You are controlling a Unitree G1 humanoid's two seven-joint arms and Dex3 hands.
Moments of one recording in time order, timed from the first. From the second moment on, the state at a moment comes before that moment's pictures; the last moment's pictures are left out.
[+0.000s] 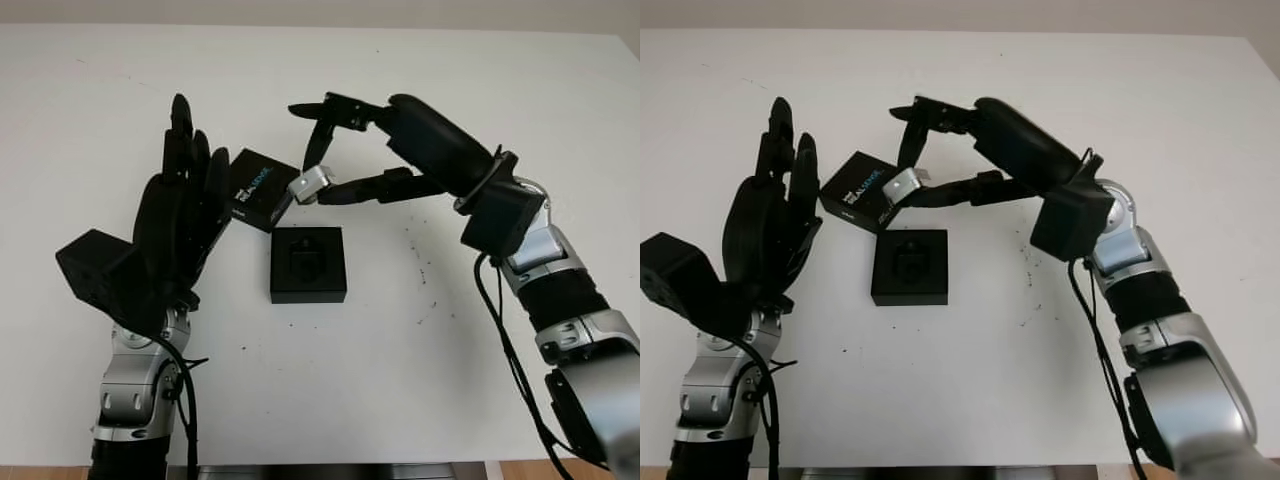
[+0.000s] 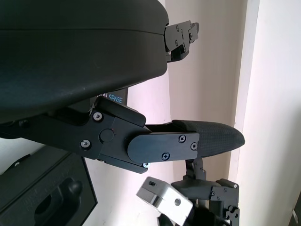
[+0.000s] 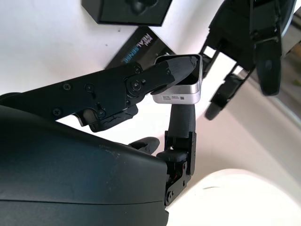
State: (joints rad) left arm -0.22 0.11 0.11 -0.21 -0.17 0.11 -0.09; right arm -0.81 -0.46 0.19 0.54 -0.01 -0.59 0.46
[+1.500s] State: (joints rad) left arm -0.22 0.15 0.14 -0.22 -0.20 0.14 -0.12; right arm -0.42 -0.73 0.00 0.00 -0.04 -0.25 0.66
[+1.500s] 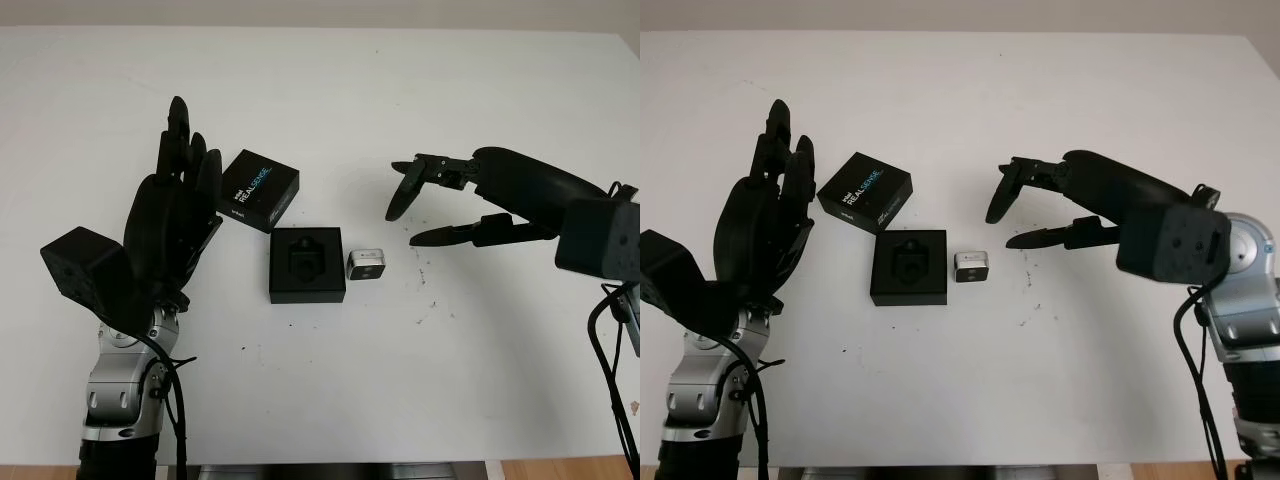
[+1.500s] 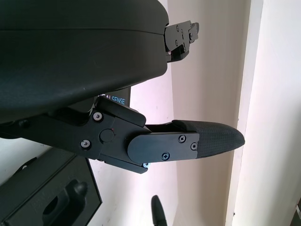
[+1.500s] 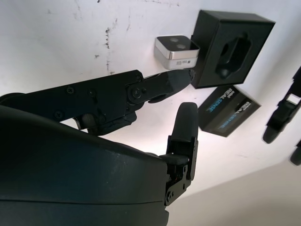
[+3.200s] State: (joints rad) left arm -0.22 0.17 0.15 -0.22 -0.20 0.14 -0.14; right arm -0.37 -0.57 0.15 0.27 -0.51 -0.55 0.07
